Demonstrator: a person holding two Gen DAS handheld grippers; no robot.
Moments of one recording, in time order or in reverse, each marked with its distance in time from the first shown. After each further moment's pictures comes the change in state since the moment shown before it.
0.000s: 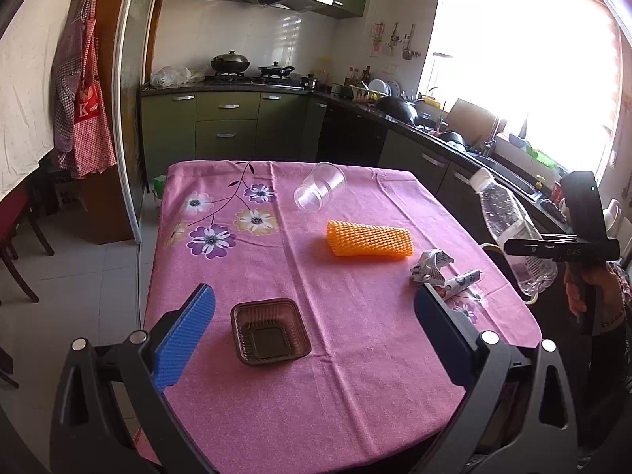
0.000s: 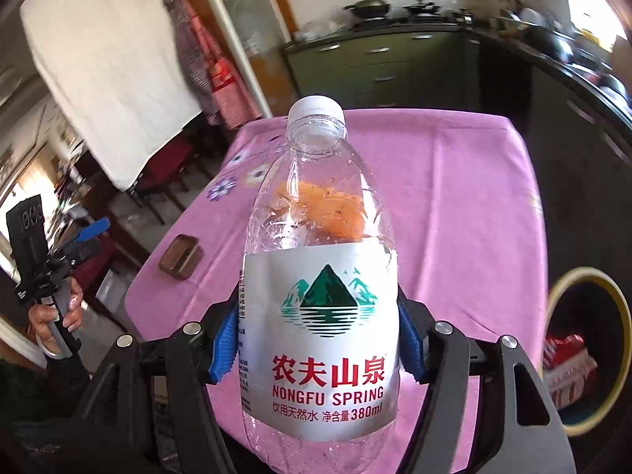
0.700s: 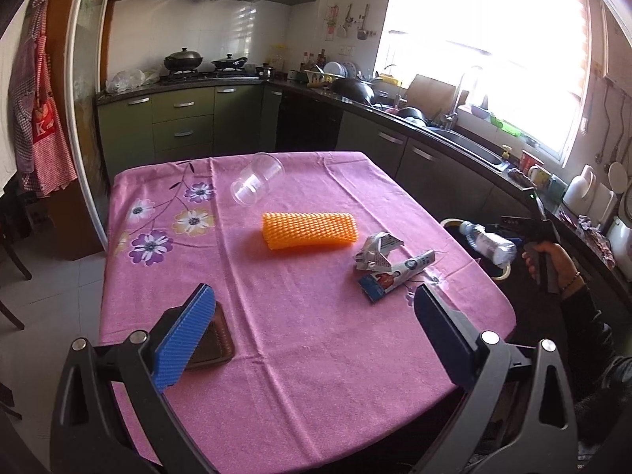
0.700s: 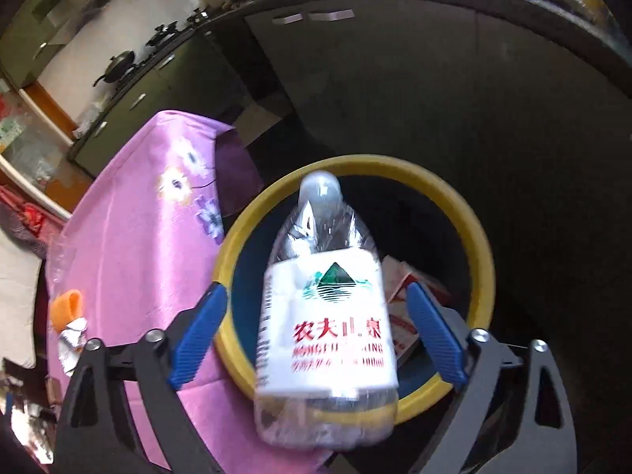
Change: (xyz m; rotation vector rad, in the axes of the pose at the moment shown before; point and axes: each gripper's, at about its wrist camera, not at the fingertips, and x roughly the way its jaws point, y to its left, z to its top) left arm 0.018 -0.061 0.004 0.112 0.065 -0.125; right arm -0.034 -0.264 -0.068 0.622 -0.036 -0.473
